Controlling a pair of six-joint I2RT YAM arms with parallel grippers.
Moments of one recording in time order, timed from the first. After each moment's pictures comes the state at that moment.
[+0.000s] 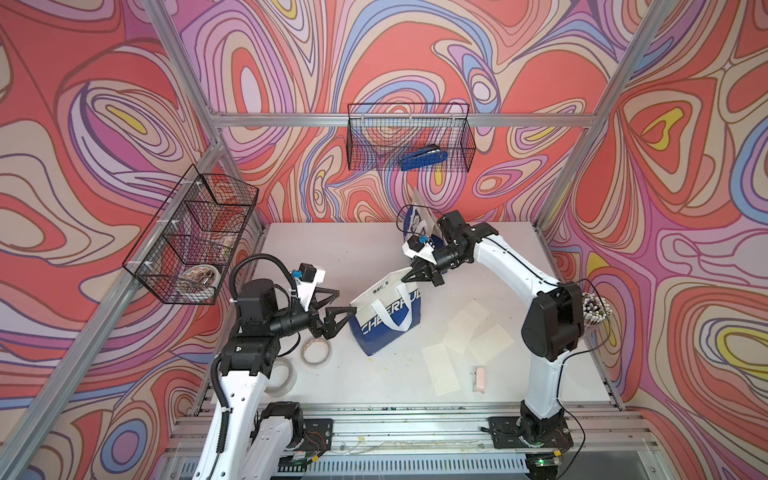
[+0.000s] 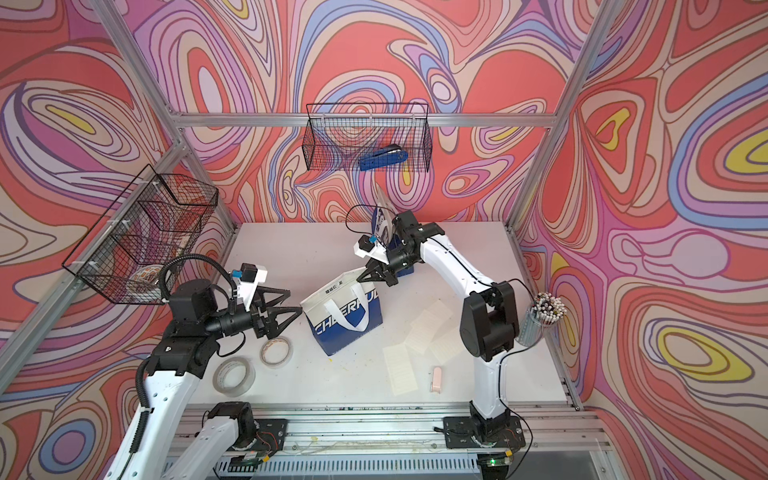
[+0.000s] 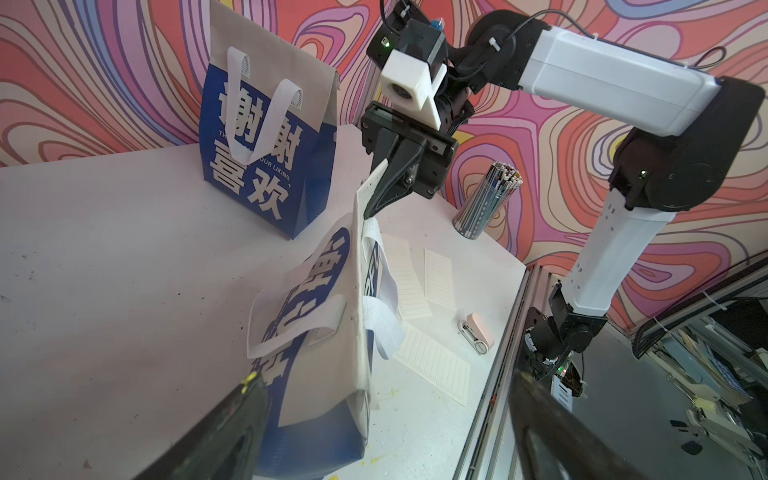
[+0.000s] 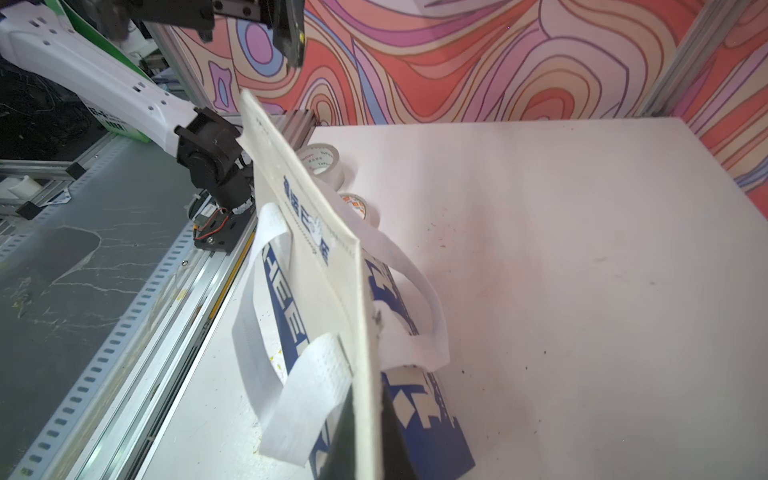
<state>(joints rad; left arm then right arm) 0.01 0.77 0.81 -0.50 0.98 -0.02 0.41 1.91 1.73 -0.93 -1.05 -0.97</state>
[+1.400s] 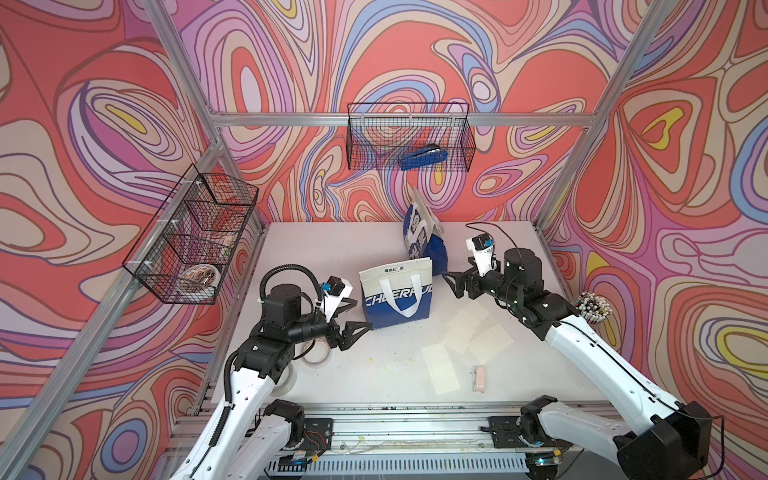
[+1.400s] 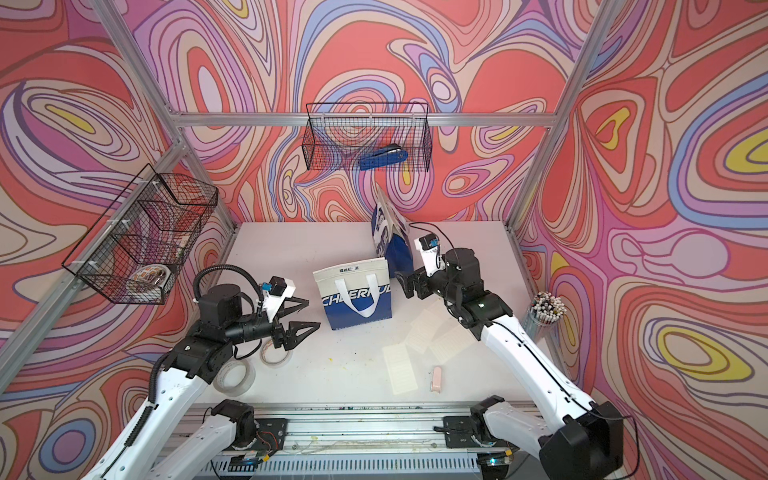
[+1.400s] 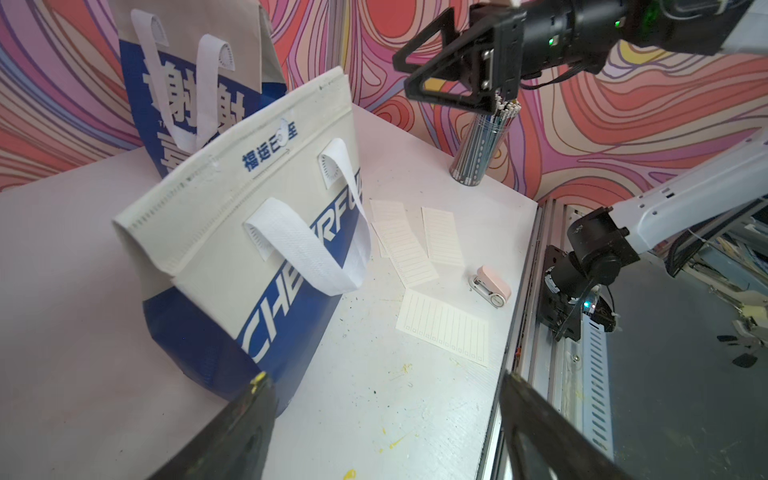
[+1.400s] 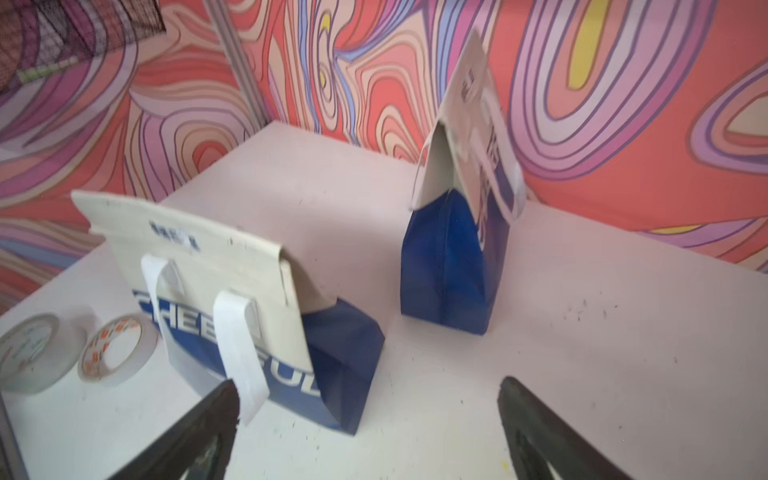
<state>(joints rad) -0.27 0.73 0.70 -0.44 0.80 0.12 0.37 1.11 0.94 -0.31 -0.31 -0.08</state>
